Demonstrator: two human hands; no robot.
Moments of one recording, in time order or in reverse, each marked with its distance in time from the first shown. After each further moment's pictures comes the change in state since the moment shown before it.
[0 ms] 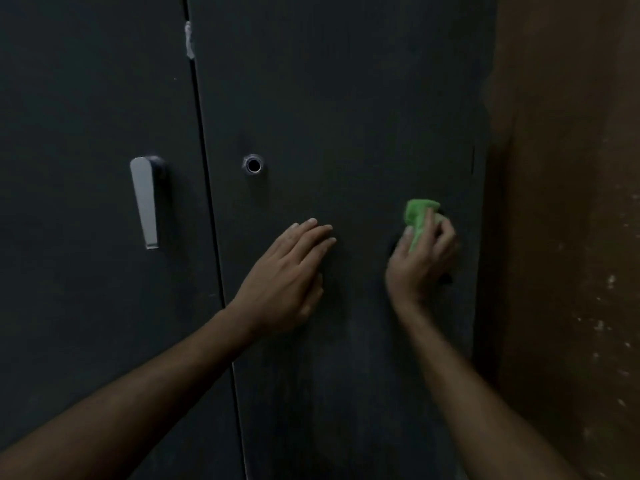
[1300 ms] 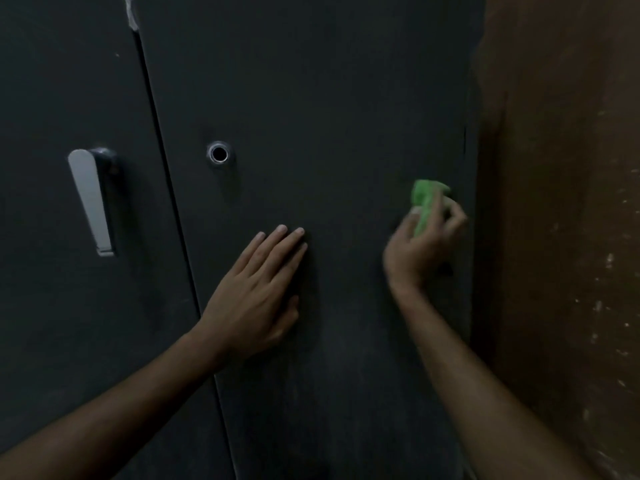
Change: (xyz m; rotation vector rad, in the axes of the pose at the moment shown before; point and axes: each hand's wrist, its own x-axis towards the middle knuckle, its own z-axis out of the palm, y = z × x) left_hand -0.019 -0.013 0.030 0.240 -0.043 0.018; right_hand 0.022 0.000 0.002 0.090 0.015 0.220
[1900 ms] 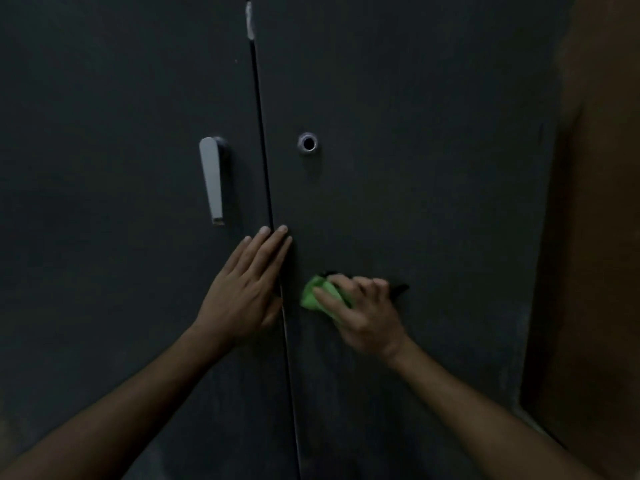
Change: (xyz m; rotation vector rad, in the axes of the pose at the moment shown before) left_hand -0.095 -0.048 -0.031 0.075 -0.093 -0.195; right_hand -0.157 -0.026 -0.025 0.066 -0.493 -1.143
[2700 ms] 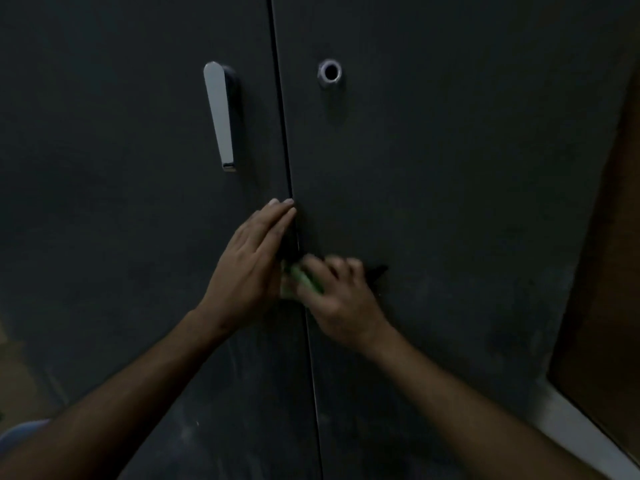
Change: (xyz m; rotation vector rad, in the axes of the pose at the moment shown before) left_hand -0.030 0.004 0.021 -0.376 0.165 -0.069; right_hand 0.000 -0.074 0.027 0.109 -0.028 0.018
